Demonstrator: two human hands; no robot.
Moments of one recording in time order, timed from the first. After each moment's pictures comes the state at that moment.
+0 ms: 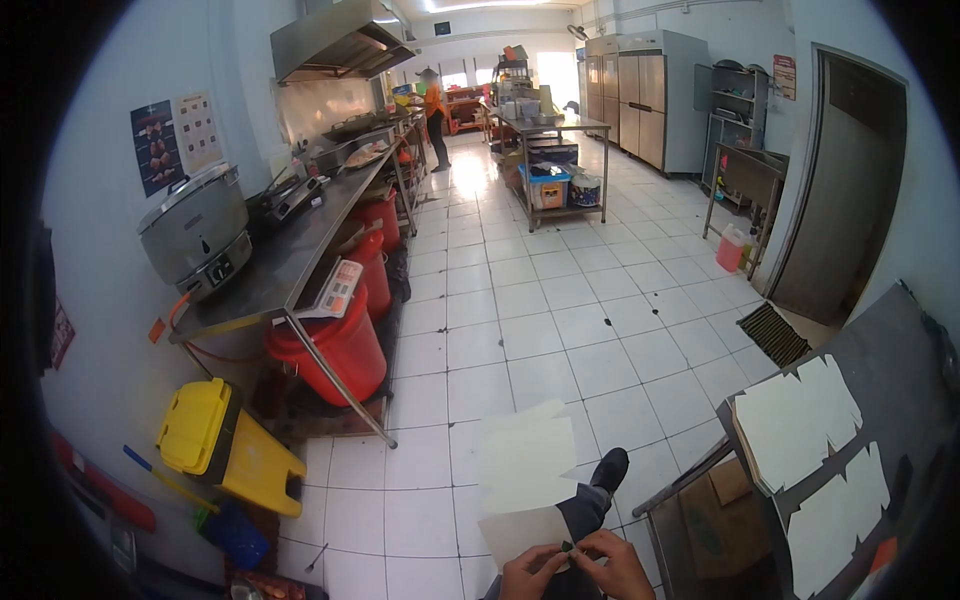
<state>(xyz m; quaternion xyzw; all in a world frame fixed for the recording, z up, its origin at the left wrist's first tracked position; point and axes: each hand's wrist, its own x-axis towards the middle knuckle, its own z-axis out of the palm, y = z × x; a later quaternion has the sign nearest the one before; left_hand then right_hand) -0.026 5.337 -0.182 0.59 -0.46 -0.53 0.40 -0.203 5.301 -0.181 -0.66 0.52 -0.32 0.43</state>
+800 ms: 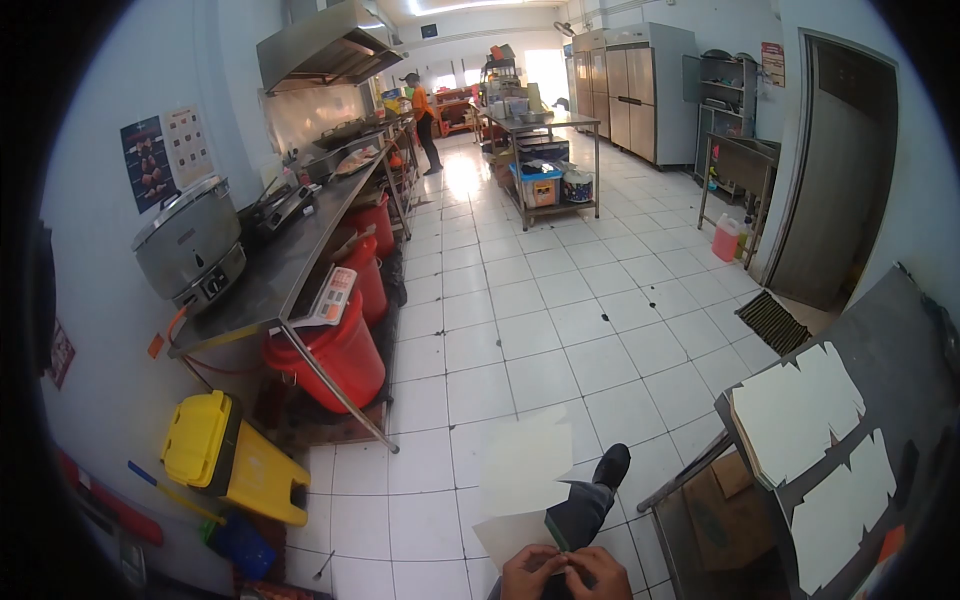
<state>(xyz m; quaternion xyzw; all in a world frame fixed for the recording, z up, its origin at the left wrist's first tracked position) -0.028 5.336 -0.212 0.56 -0.38 -0.59 0.44 -0.178 5.339 -0.159 -0.68 0.51 -0.40 0.35</state>
